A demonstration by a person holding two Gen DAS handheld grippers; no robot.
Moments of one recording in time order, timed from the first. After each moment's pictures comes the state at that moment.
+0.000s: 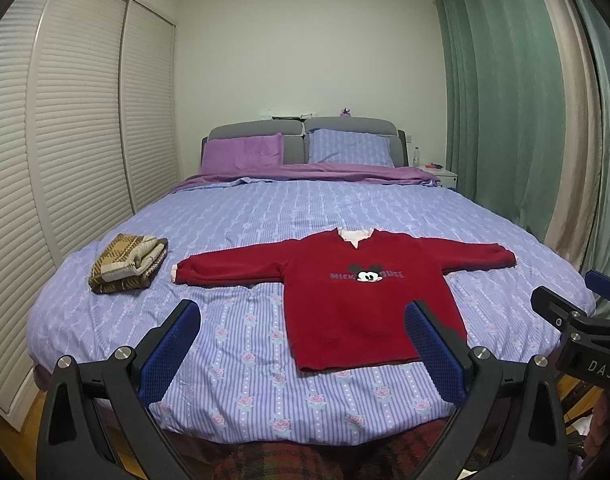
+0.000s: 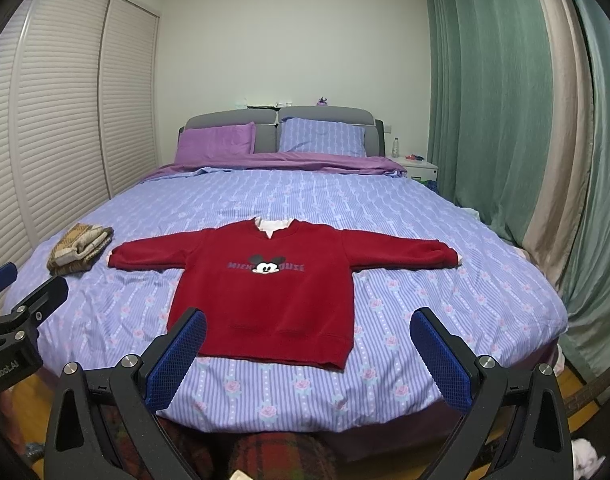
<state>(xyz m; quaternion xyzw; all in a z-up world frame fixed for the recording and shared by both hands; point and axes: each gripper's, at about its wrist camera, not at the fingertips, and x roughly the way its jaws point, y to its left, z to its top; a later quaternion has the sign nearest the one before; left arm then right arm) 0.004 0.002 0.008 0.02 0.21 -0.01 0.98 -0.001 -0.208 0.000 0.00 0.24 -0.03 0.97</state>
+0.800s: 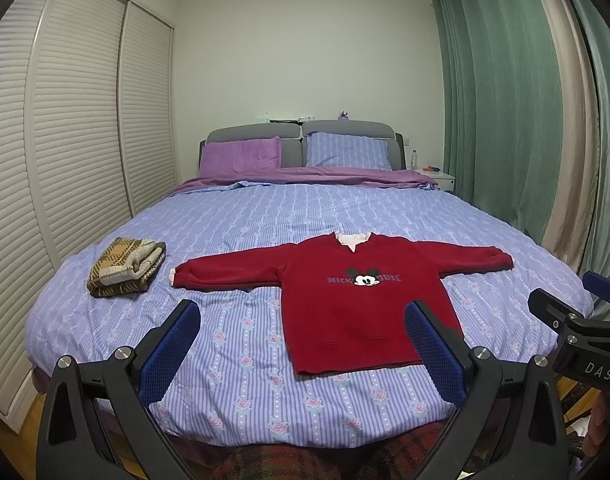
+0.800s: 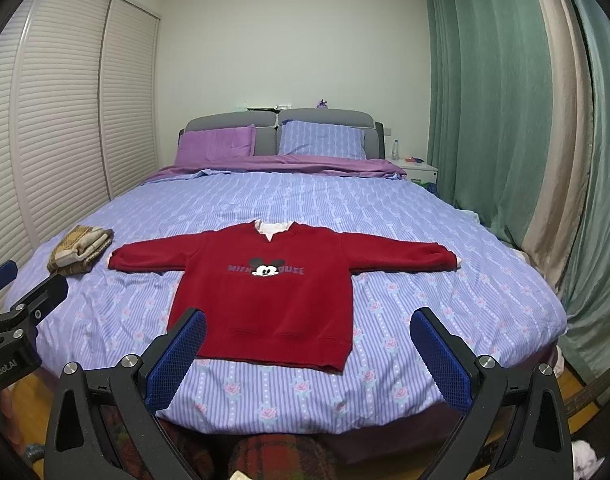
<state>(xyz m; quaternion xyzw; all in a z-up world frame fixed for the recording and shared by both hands) 0.003 0.002 0.011 0.02 0.20 -0.01 0.98 -0.002 -0.210 0.003 0.00 0.24 -0.03 0.97</state>
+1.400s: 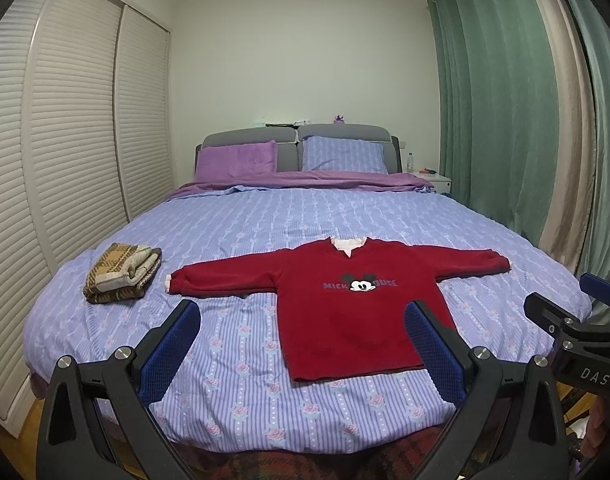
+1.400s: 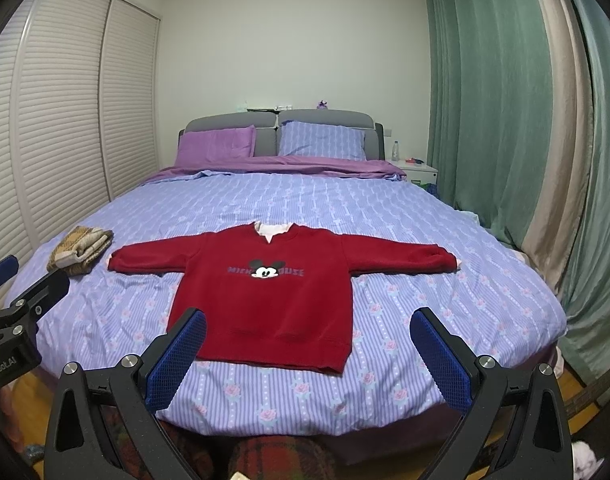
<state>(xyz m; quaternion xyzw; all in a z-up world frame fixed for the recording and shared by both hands) 0.007 -0.004 0.016 0.02 0.20 -0.02 0.98 -0.004 -0.212 0.006 0.00 0.23 -0.03 0.97</state>
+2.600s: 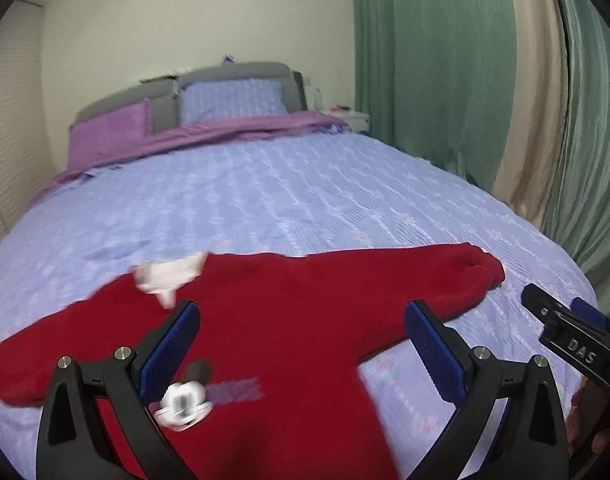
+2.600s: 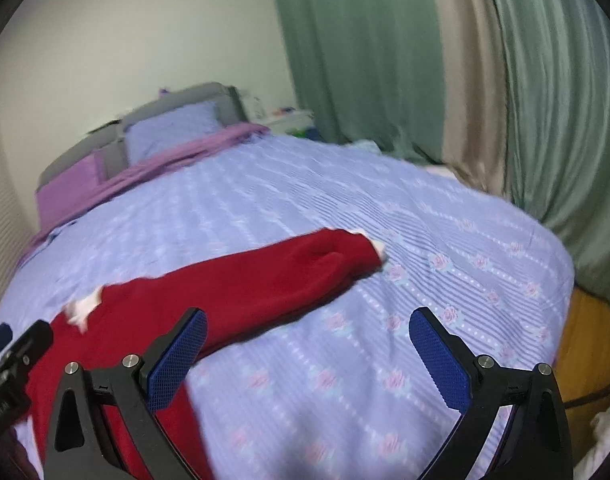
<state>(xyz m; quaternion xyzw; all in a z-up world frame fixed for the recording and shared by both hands) 0.362 -0.255 -0.069 0.07 0.31 -0.18 0.93 0.265 -0.455 -0.094 0.17 0.29 -0.25 0.91</state>
